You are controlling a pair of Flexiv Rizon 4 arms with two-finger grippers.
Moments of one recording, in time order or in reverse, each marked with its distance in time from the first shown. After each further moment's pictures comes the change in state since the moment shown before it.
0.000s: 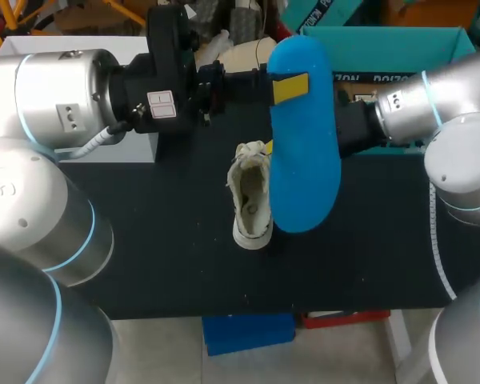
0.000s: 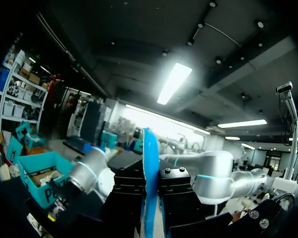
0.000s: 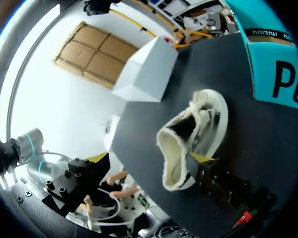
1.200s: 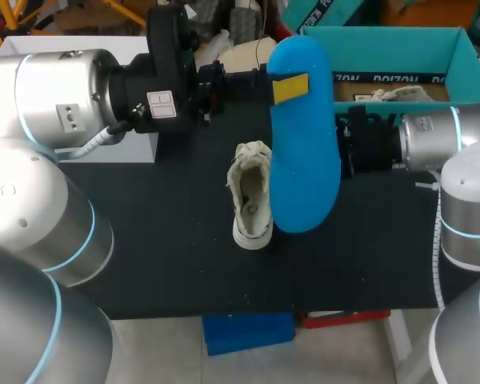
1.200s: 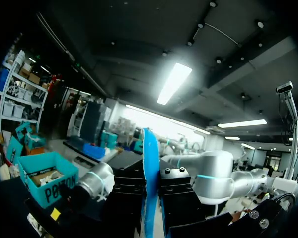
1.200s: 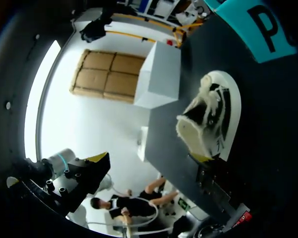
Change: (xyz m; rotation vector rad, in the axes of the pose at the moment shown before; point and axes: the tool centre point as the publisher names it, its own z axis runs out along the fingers) left arm 0.000 0.000 0.000 0.000 0.000 0.000; right arm 0.015 -0.015 -0.016 -0.070 0.261 0.237
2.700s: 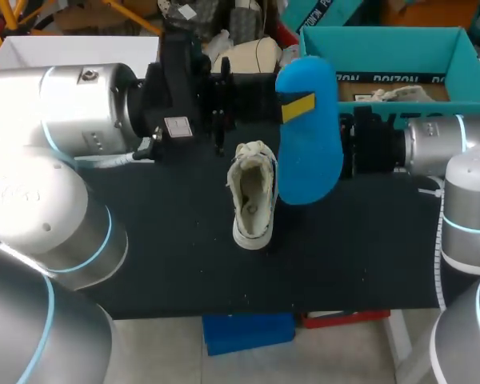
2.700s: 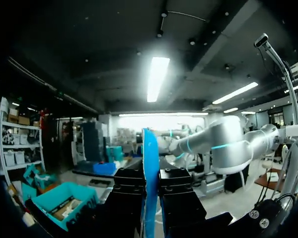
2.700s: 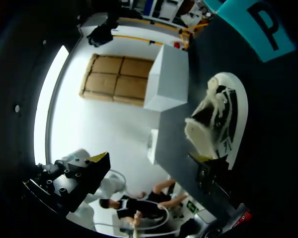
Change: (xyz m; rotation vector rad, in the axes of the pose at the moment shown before) left arm -0.025 0.034 0.009 -0.010 0.033 0.364; right arm 0.009 0.004 -0.006 -0.025 0.097 0.013
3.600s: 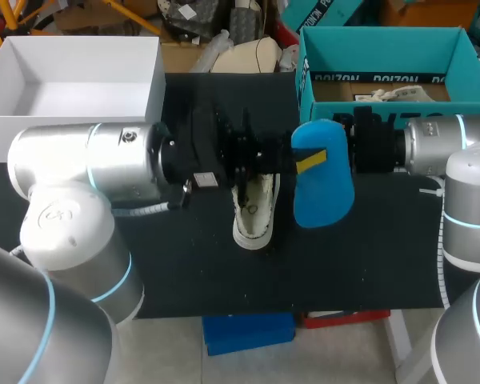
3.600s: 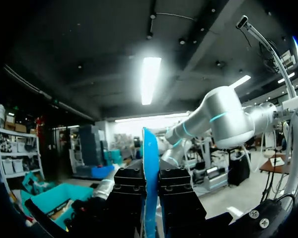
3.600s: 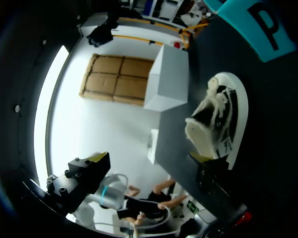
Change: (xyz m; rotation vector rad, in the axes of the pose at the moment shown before) left arm 0.009 0.078 0.013 0.033 0.029 0.088; right arm 0.000 0.000 0.000 0.000 -0.001 0.000
